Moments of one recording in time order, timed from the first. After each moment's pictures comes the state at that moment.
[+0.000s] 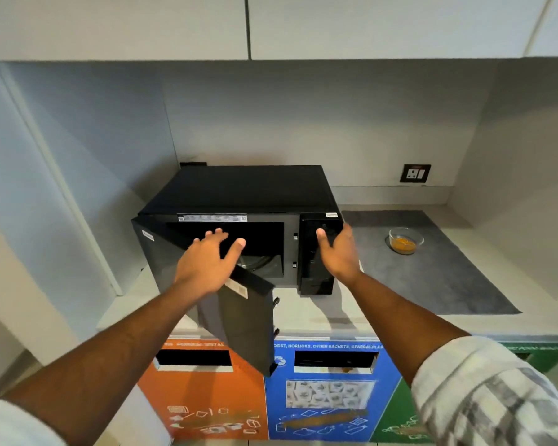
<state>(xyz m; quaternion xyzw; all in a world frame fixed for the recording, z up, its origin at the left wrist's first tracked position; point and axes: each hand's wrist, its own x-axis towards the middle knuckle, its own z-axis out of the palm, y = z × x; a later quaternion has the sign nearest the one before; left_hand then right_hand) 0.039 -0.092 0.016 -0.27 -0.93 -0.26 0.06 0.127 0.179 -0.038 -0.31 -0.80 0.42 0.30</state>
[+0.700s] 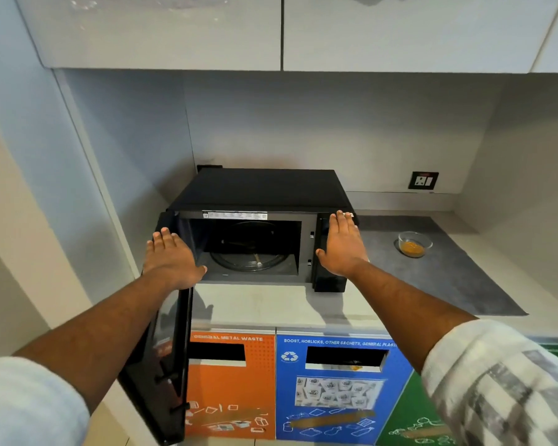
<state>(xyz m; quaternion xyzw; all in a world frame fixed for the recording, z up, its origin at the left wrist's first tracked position) -0.005 -0.187 0.018 -0.17 -0.98 0.05 0.00 0.129 0.140 -0.015 -0.26 -0.96 0.01 0.12</state>
